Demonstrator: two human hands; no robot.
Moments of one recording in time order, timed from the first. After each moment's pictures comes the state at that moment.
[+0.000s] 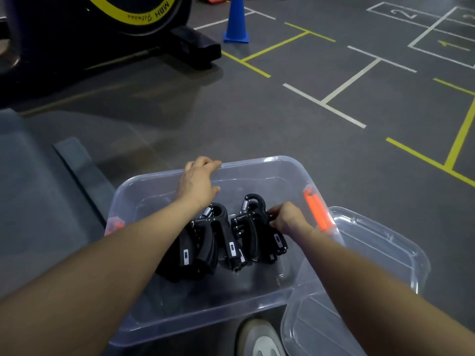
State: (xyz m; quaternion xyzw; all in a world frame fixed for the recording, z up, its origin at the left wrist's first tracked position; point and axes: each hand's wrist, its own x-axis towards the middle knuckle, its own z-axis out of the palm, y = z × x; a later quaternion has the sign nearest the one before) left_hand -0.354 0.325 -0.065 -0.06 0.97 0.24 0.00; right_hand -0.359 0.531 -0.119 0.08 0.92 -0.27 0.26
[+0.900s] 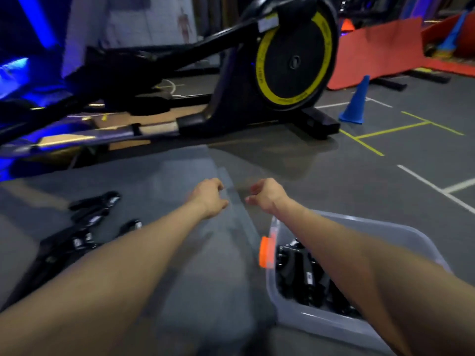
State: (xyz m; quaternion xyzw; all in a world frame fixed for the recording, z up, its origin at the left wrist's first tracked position) left_hand -0.162 0.106 0.074 -0.30 0.92 0.24 -0.02; right_hand -0.257 0.229 0.066 -0.23 0.89 -0.36 0.19
